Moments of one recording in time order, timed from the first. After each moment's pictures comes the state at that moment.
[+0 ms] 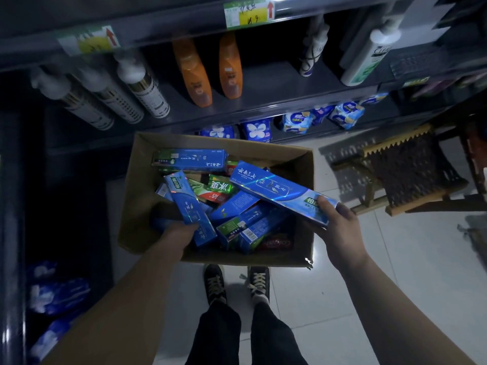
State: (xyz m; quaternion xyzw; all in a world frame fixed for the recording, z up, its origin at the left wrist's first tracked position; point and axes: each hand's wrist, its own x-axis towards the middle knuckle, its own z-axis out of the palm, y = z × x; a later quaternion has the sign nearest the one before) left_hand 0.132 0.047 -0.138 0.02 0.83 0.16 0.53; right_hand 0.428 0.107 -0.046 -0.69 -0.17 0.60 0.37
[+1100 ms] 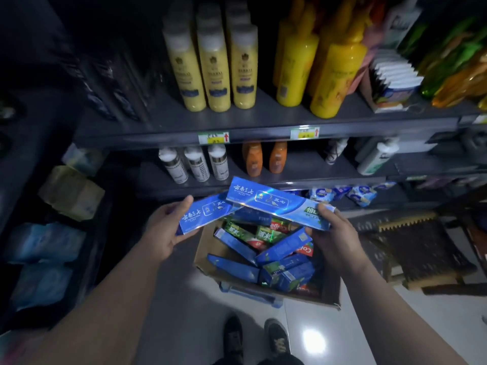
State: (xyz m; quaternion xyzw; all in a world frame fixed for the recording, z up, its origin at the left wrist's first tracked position) left_hand 0.003 0.034 0.107 0.08 0.69 0.51 0.51; right_hand 0.314 0.119 0.106 -0.54 -0.29 0.69 0.40
